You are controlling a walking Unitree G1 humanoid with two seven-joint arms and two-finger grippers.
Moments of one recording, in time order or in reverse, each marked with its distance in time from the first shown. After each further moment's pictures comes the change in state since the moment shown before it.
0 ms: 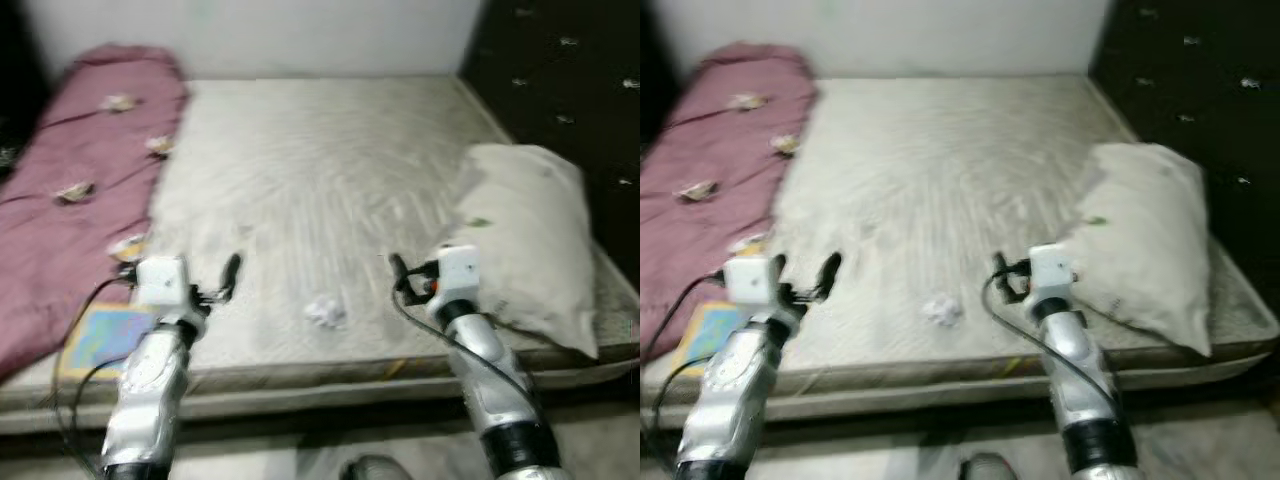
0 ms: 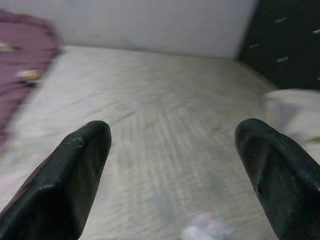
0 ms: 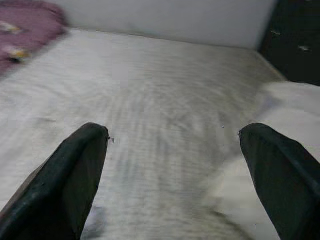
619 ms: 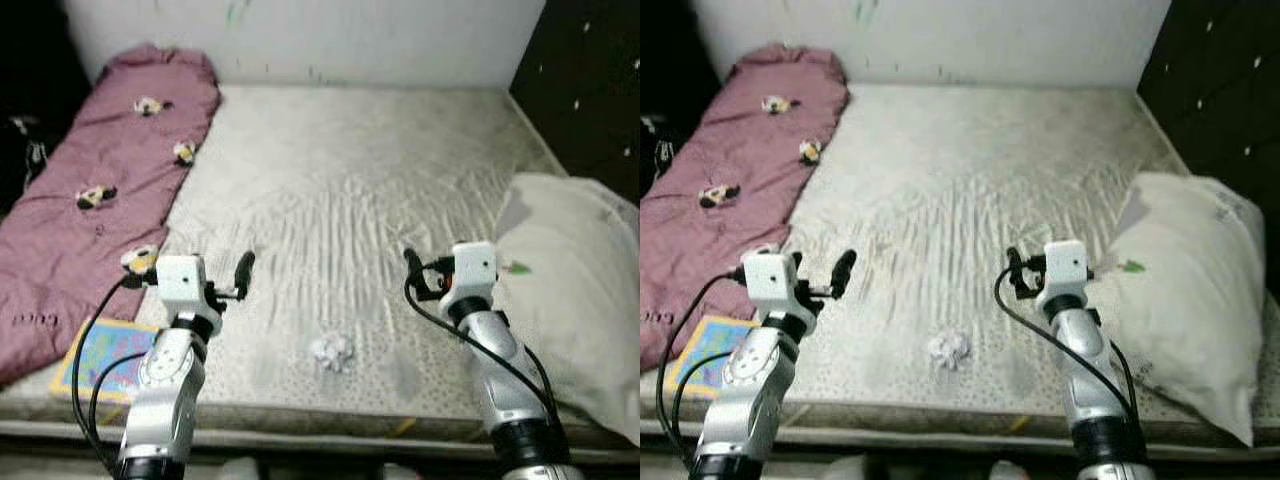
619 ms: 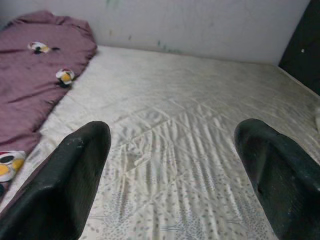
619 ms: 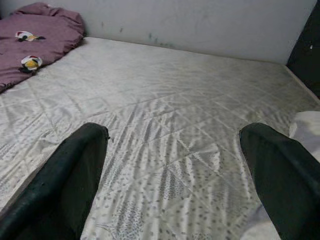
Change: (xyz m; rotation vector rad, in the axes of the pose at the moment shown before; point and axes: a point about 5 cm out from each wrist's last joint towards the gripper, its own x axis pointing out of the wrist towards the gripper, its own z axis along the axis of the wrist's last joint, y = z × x) left arm -0.001 0.012 0.000 0.034 0.008 0.077; right arm 0.006 0.008 0.010 0.013 -0.042 0.017
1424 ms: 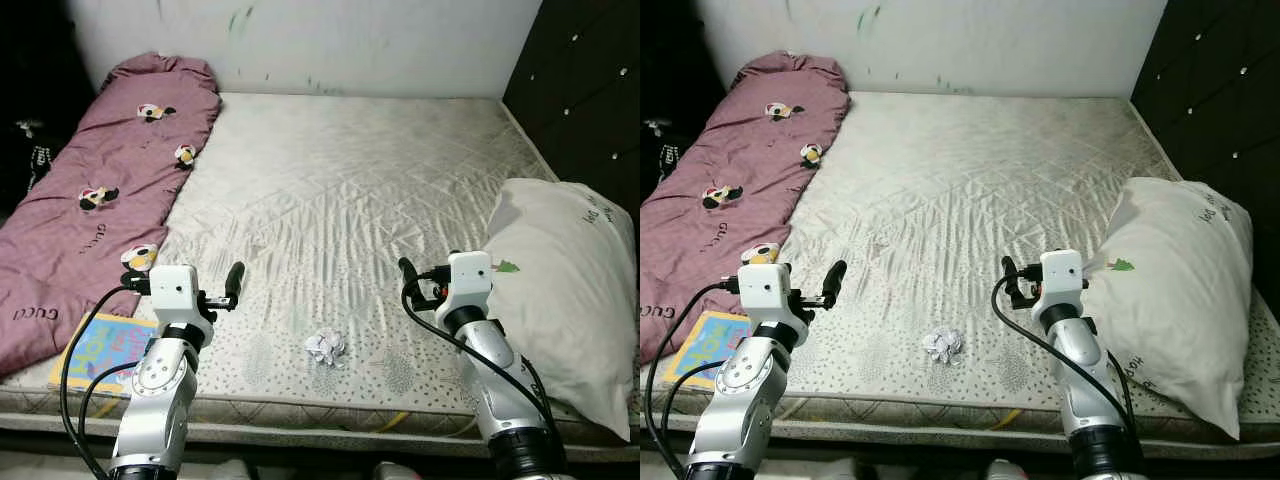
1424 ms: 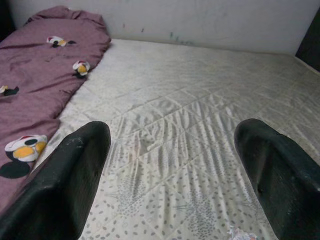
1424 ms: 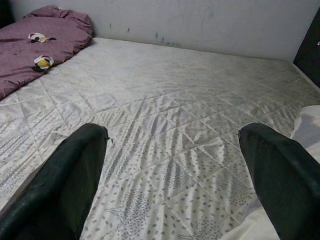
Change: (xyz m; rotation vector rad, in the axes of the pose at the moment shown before) left arm -0.006 0.009 -0.008 0.031 0.048 0.047; right arm -0.005 0.004 -0.006 0.026 0.015 0.021
